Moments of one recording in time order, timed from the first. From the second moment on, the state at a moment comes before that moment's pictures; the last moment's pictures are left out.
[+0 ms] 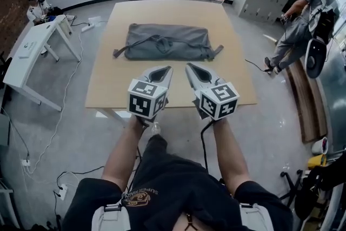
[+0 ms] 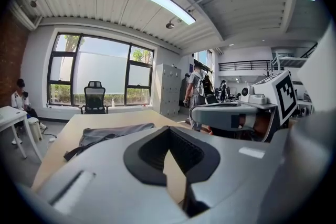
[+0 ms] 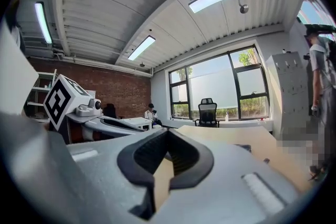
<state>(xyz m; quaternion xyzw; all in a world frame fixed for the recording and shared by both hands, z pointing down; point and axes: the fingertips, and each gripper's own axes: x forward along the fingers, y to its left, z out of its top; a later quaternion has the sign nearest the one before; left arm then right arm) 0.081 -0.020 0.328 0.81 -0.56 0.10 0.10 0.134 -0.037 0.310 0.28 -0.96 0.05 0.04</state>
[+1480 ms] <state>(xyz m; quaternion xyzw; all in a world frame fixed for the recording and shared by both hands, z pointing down) 0.104 0.035 0.275 0.82 -0.56 0.08 0.05 0.152 0.026 0.260 0.28 -0.96 0.01 0.00</state>
